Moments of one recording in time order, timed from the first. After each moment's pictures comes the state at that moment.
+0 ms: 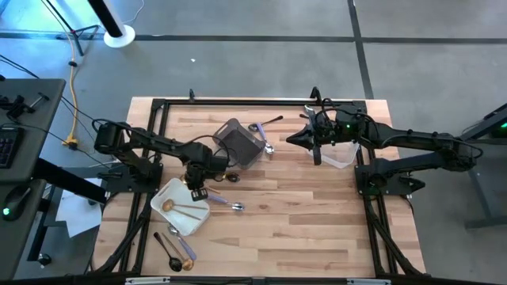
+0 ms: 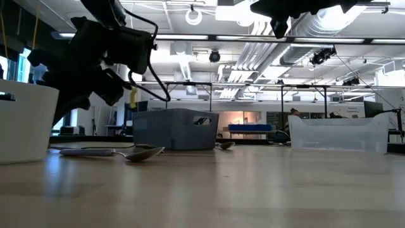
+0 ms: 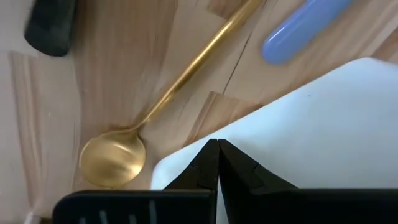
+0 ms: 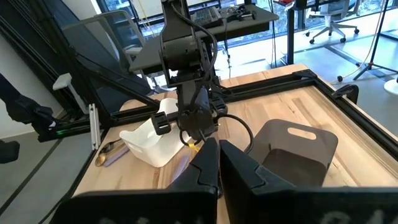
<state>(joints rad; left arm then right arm) 0.00 1.62 0.89 -1.07 0.25 -0.32 -0.25 1.00 0.81 -0.01 -0.29 0.16</state>
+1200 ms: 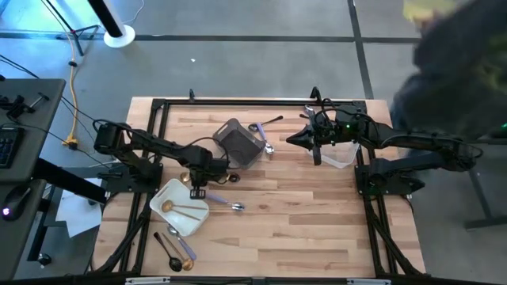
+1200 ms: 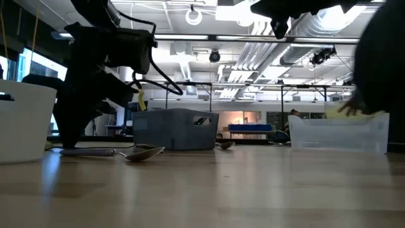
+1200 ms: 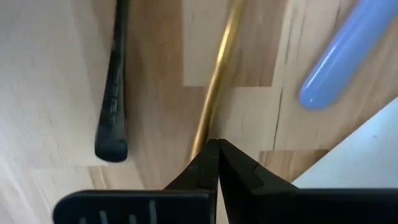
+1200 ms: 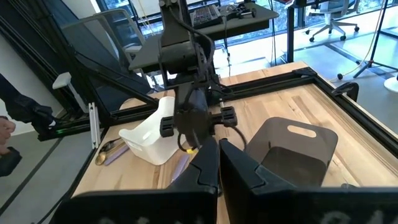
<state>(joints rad) -0.02 1.62 0.84 -0.87 0.04 0.00 -0.25 1.00 0.81 -0.02 -0.29 0.16</state>
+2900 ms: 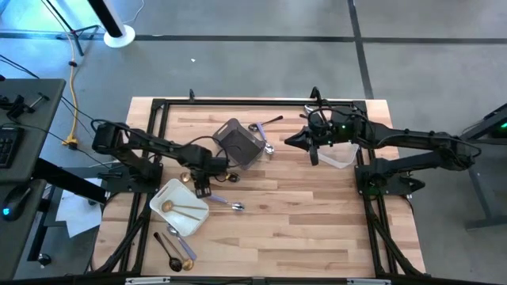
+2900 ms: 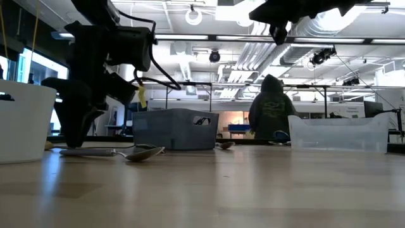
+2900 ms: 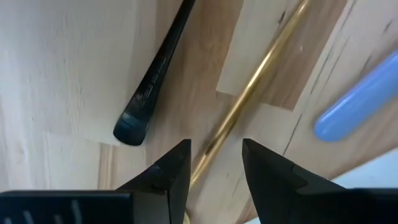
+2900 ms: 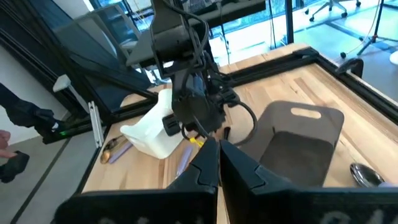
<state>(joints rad) -0.01 1.61 0.84 -0.84 0.01 -0.26 -0.25 1.03 0.81 -0.04 -0.29 0.23</state>
